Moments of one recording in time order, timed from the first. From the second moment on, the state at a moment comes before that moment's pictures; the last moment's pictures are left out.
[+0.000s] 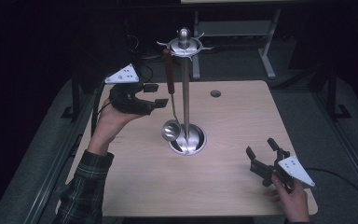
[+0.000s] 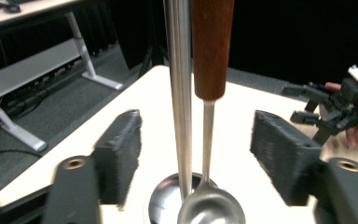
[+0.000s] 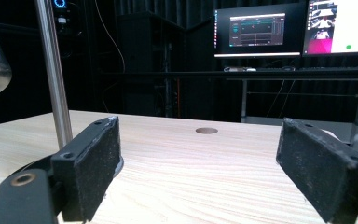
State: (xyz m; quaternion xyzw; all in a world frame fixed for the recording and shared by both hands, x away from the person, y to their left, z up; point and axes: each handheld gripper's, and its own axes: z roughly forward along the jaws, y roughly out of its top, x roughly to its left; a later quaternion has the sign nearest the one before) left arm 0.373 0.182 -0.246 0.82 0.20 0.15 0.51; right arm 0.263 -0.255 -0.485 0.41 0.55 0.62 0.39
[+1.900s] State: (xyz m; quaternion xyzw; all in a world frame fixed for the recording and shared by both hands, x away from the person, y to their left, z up) left arm 0.310 0.263 -0.376 0.81 0.33 0.20 0.43; right arm 0.263 -0.255 -0.485 0.41 0.55 0.62 0.39
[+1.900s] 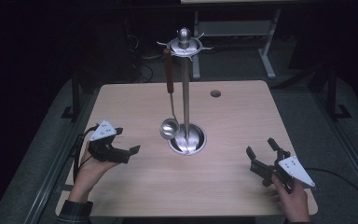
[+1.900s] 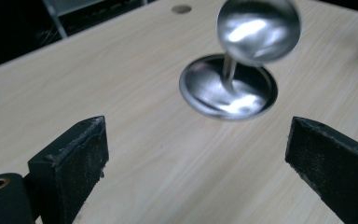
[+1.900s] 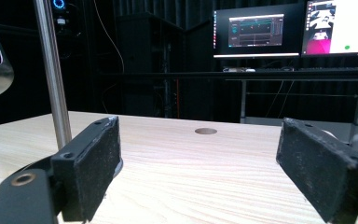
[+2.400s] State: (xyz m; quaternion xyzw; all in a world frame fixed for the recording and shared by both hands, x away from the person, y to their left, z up) left arm 0.294 0.280 -0.420 0.82 0.36 0.20 0.40; right arm 0.263 -0.255 -0.485 0.41 0.55 0.62 0.39
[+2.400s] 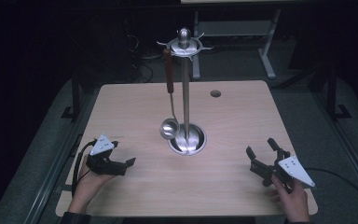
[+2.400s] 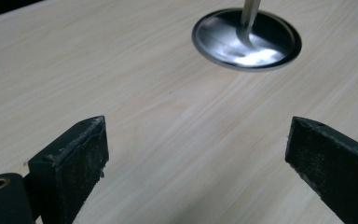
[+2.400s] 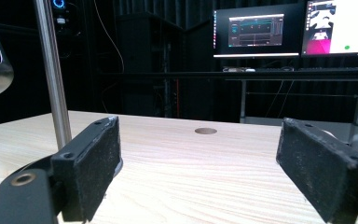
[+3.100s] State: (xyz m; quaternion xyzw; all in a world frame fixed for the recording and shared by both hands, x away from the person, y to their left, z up) left arm 0.275 0.288 -0.459 0.82 0.37 0.21 0.38; right arm 0.263 -0.254 -0.485 0.41 0.55 0.61 0.39
